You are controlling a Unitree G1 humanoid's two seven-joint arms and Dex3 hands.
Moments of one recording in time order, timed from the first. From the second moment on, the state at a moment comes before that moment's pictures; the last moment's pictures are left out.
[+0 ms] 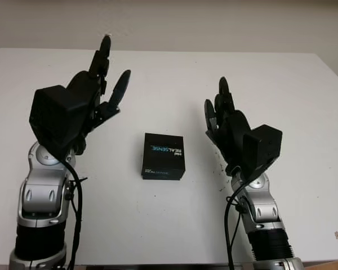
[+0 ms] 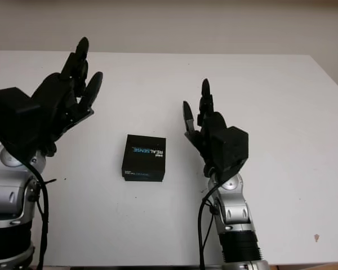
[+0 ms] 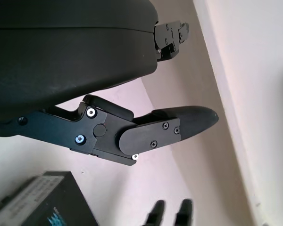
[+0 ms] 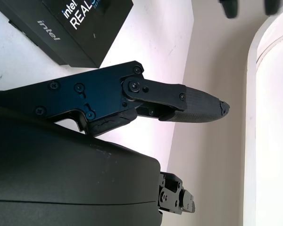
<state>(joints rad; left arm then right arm) -0.36 0.19 0.15 -0.30 0.02 0.42 -0.16 -0.33 -0.03 -0.02 0.15 0.03 0.01 0.07</state>
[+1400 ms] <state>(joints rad) -0.33 0.05 0.00 -0.19 -0.09 0.22 -0.09 -0.31 -0.04 -0.01 0.13 0.03 0.04 0.07</state>
